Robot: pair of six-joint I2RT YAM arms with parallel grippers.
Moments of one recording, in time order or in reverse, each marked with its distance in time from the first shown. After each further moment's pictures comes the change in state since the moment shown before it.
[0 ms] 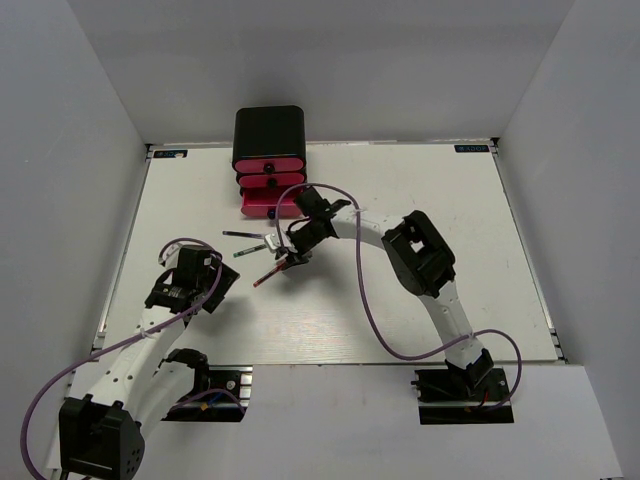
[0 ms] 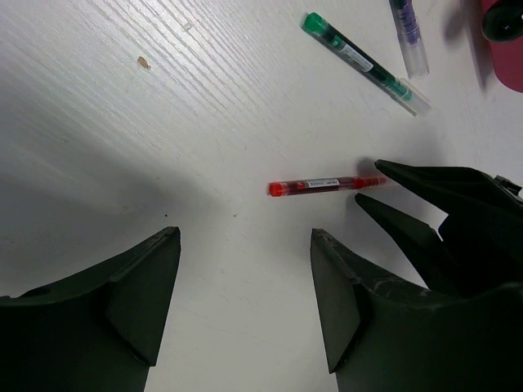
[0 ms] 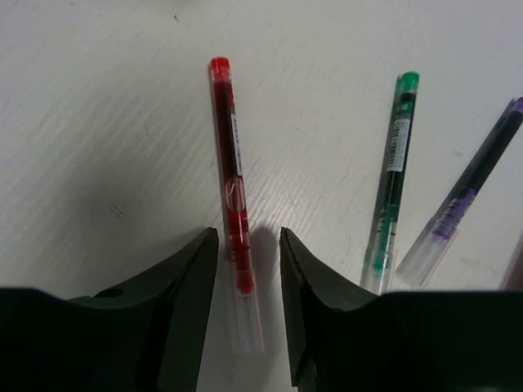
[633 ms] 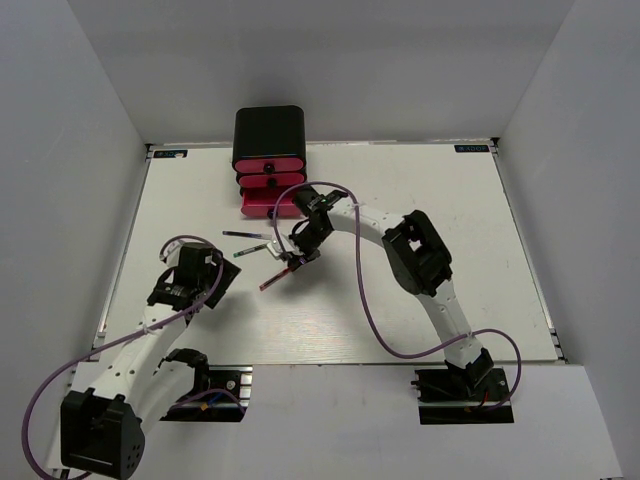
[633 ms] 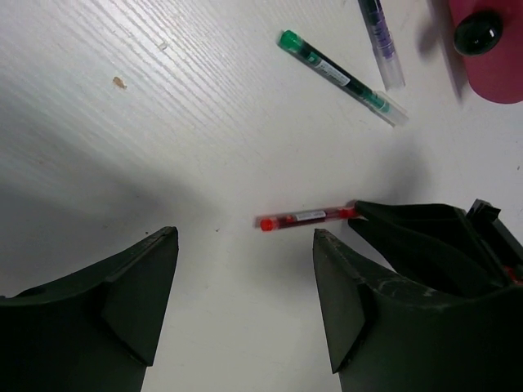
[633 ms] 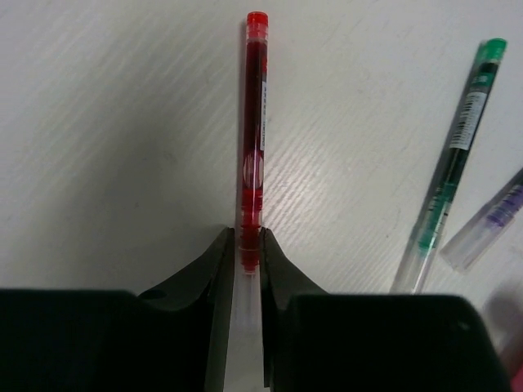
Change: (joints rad) left arm -0.002 0.021 -0.006 0.064 -0.005 -0.002; right arm -0.002 0.042 0.145 -0.349 0.120 -0.194
